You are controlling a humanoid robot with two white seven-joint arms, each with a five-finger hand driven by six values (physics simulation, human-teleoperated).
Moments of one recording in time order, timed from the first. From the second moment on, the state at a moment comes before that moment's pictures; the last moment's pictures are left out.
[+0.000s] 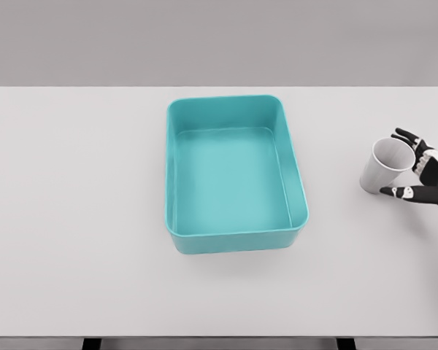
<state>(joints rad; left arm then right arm) -0.03 0.00 -0.17 -0.12 0.02 0.02 -0.05 -0.06 -0.52 -0.15 -1.30 -0.42 -0.10 0.61</state>
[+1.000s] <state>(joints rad) -0.03 0.00 -0.17 -0.12 0.02 0.02 -0.05 -0.09 -0.52 -0.12 -1.32 -0.41 -0.10 0.61</state>
